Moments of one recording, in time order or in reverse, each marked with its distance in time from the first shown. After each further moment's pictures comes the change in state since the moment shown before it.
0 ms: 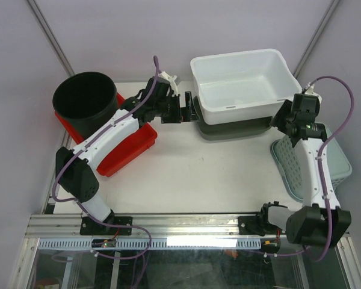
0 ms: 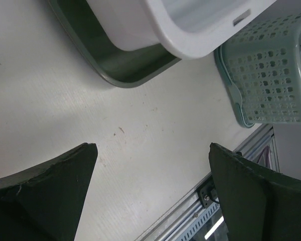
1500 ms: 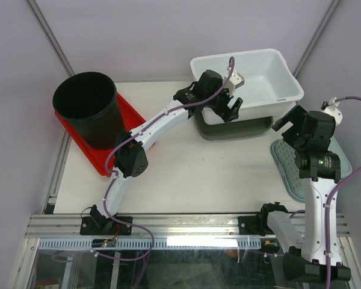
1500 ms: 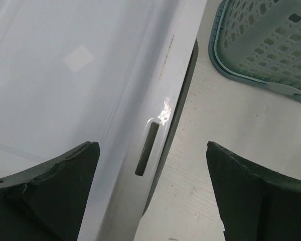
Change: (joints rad) left arm -0.194 0.611 0.768 0.016 0.033 0.638; right arm 0.025 -0.373 0.009 -0.150 -0.006 0.188
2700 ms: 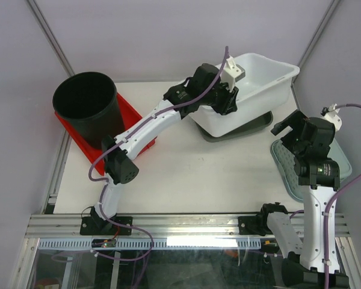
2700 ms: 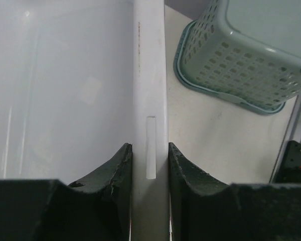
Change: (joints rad) left arm -0.049 -0.118 -0.006 -0.077 -0.027 -0.074; right arm 0.000 -0.059 -0.048 0.000 -0.013 0.023
